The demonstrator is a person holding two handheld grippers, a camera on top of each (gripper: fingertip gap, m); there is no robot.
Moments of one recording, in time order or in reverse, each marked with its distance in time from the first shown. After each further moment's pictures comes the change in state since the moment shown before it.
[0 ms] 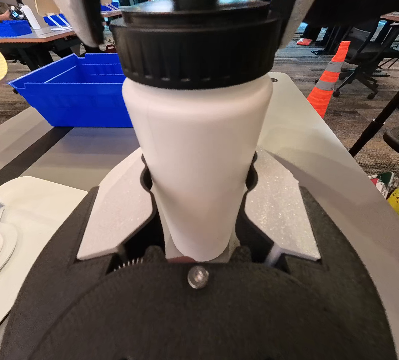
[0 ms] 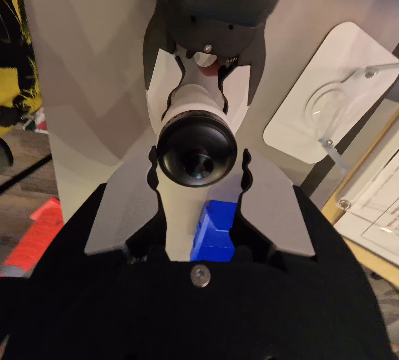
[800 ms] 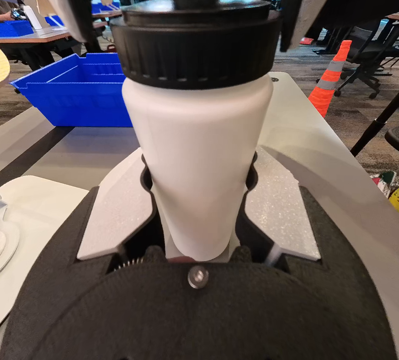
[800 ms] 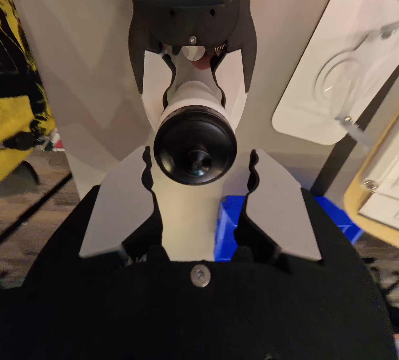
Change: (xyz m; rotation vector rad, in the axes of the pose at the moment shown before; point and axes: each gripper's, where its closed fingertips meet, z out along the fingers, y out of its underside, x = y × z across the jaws) left arm -0.001 0.000 -0.001 -0.002 -0.004 0.003; right arm 0.001 0.004 0.001 -0.014 -0.002 0.157
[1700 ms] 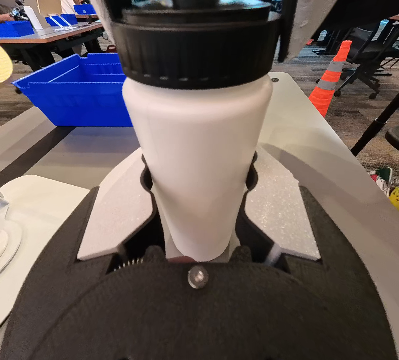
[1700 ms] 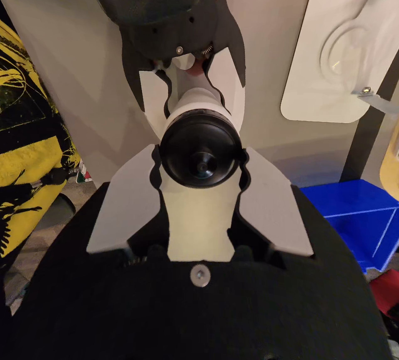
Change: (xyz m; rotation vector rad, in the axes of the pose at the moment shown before) left arm -0.001 0.000 -0.002 0.002 -0.001 0.000; right arm -0.004 -0.005 0.000 0.034 -0.003 0.229
